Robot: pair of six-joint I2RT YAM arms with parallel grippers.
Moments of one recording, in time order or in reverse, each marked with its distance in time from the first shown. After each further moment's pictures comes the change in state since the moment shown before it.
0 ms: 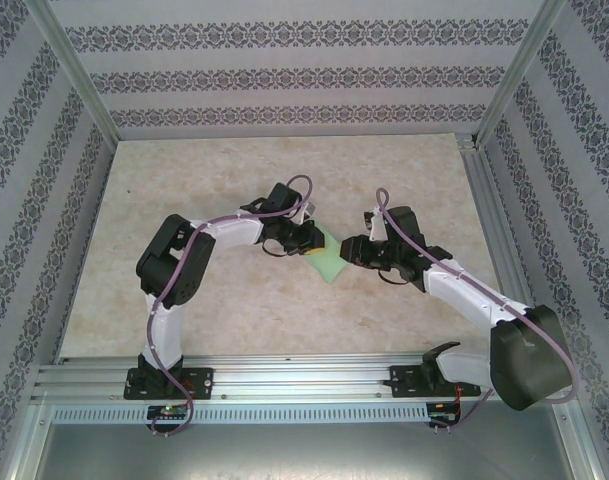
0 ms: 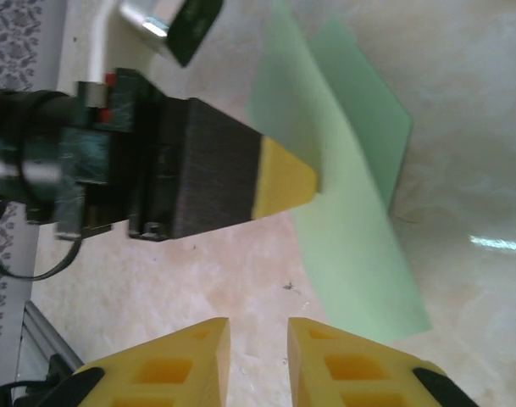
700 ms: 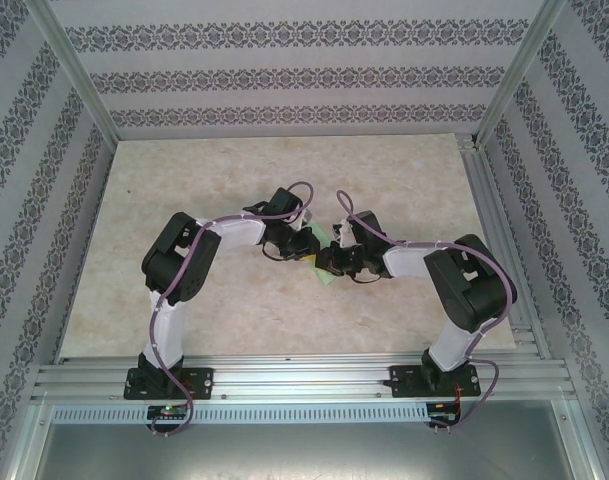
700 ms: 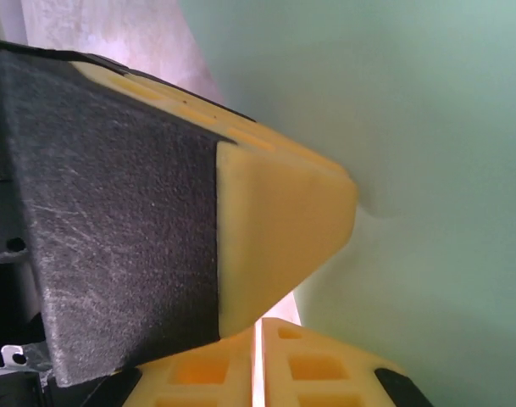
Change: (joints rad) left arm 0.001 0.036 0.003 -0.066 -0.058 0.051; right arm 0.083 0.488 0.068 0.291 -0.156 0.142
